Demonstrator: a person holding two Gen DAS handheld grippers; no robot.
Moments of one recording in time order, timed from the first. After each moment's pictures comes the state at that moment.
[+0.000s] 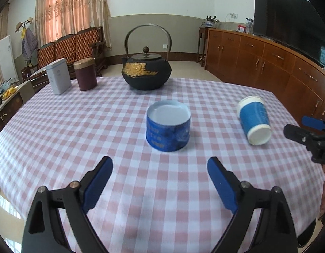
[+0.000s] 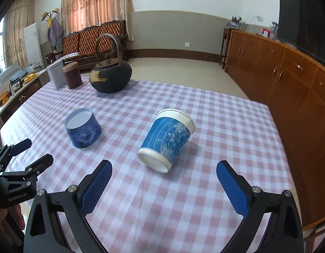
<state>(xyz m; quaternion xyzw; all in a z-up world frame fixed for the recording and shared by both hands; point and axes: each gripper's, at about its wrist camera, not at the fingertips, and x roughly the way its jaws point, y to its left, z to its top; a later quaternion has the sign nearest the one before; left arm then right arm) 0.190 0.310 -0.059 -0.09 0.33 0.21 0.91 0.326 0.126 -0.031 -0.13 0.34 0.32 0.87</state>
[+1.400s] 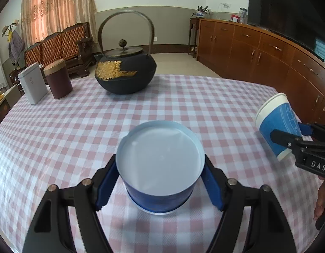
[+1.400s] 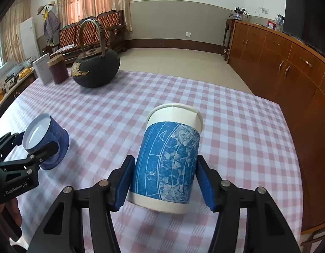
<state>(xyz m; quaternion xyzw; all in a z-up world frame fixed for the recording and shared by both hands) 0.254 0.312 -0.067 -0.08 0.36 0.18 0.91 0.379 0.149 -0.054 -0.15 0.37 0.32 0.86</state>
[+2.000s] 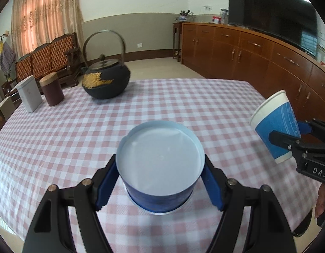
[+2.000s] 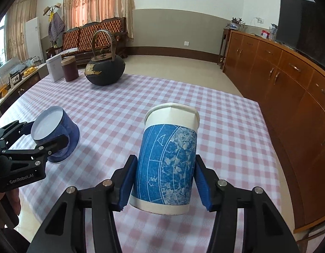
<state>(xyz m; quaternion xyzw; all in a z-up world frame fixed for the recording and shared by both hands) 0.221 0.253 -0.046 -0.06 0.35 0.14 0.93 0.317 0.080 -0.028 -0.15 0.34 0.32 0.87</state>
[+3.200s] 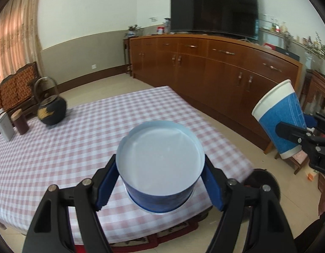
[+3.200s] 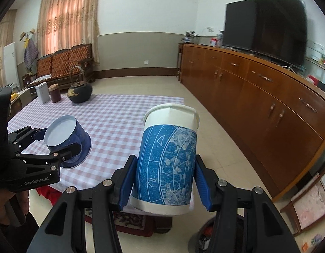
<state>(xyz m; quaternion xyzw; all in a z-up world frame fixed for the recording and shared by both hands) 0.162 0.076 0.005 0.00 0.31 0.00 0.95 0.195 -0.128 0.040 -0.09 0.28 0.20 0.93</state>
